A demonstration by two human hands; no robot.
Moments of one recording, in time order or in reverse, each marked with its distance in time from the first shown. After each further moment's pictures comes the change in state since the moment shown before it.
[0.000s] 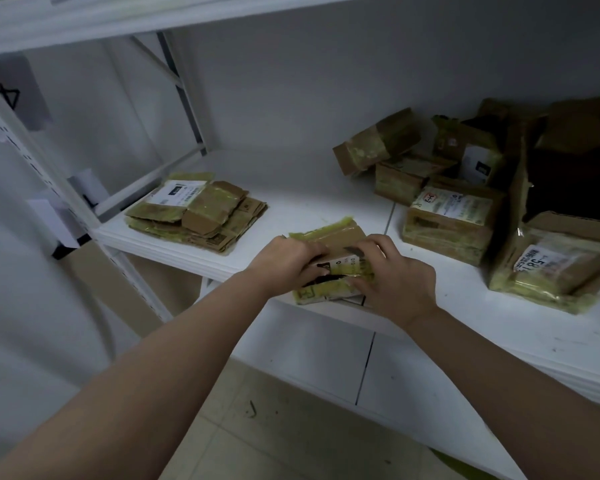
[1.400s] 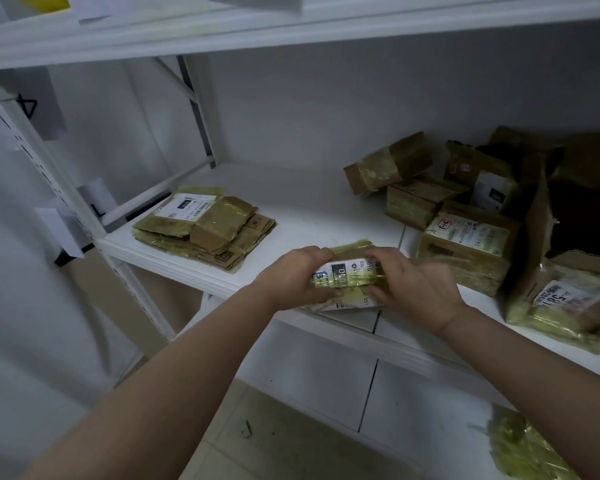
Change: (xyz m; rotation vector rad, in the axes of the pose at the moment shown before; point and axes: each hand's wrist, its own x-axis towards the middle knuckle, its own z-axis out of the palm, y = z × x) left_hand 0.010 -0.021 0.007 -0.284 0.092 0.015; right_hand 0.039 0.022 -0.003 -0.184 0.263 -0.369
